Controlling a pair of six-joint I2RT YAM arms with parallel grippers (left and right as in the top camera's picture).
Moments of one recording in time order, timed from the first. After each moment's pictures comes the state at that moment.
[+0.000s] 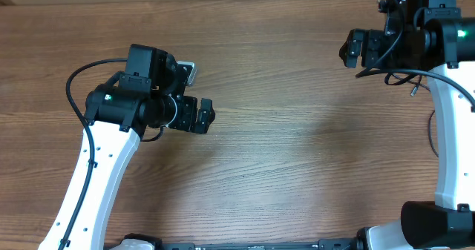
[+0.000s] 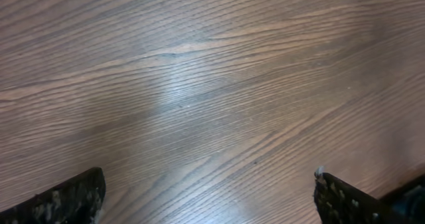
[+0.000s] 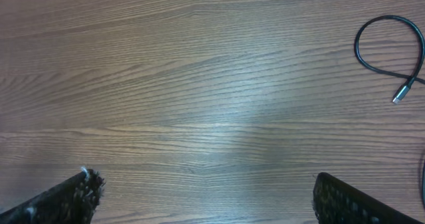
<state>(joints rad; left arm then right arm) -0.22 1.39 1.36 -1.13 0.29 -0.04 0.01 1.67 1.95 -1.37 -0.14 0.12</state>
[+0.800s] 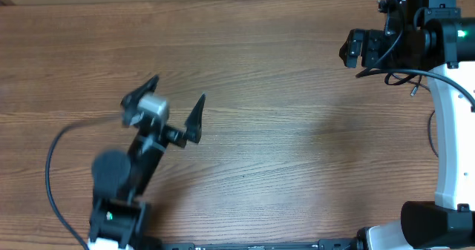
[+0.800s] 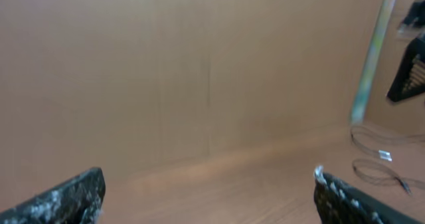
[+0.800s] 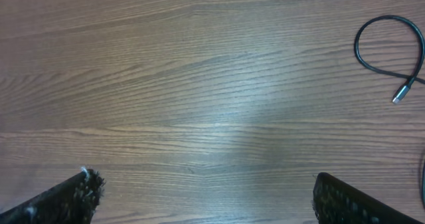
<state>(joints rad) -0.21 0.65 0.46 0.31 0.20 -0.04 0.01 1.67 1.95 -1.37 -0.14 0.12</state>
